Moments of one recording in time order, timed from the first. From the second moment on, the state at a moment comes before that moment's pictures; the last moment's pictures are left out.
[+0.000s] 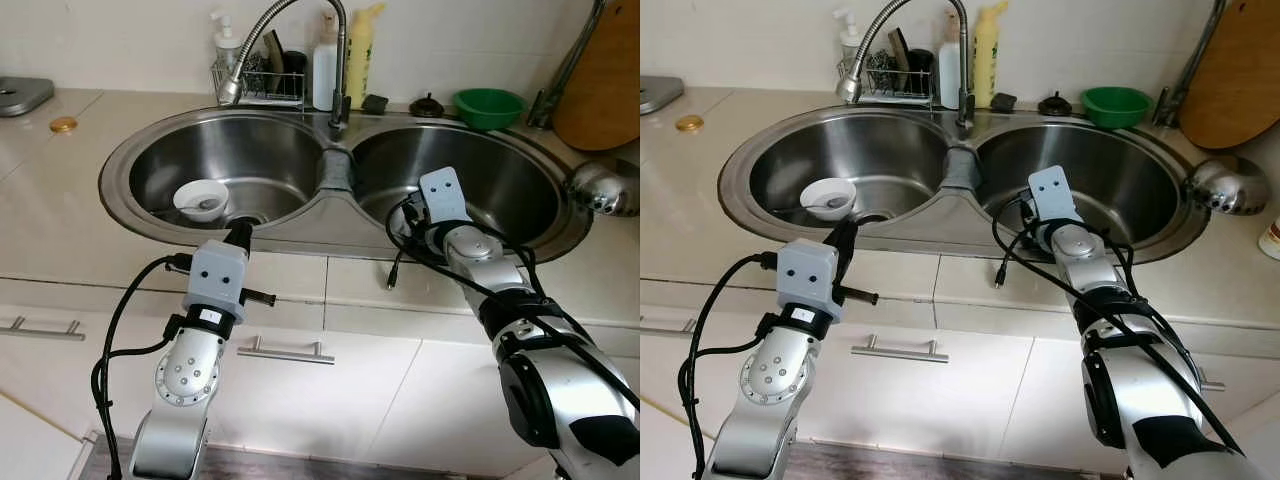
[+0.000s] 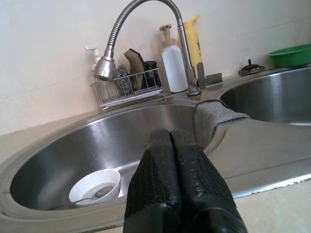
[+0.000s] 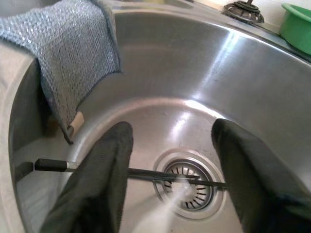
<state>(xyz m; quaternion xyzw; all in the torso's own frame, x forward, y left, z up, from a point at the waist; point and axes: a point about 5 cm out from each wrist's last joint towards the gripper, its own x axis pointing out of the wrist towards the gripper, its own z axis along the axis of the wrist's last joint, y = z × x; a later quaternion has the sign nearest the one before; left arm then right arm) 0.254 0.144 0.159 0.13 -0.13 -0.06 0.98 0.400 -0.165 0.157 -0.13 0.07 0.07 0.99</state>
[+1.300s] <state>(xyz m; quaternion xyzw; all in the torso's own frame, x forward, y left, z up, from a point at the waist) 0.237 0.150 0.149 0.11 -0.10 -0.06 0.99 0.209 -0.179 0.154 -0.21 -0.06 0.05 0.97</state>
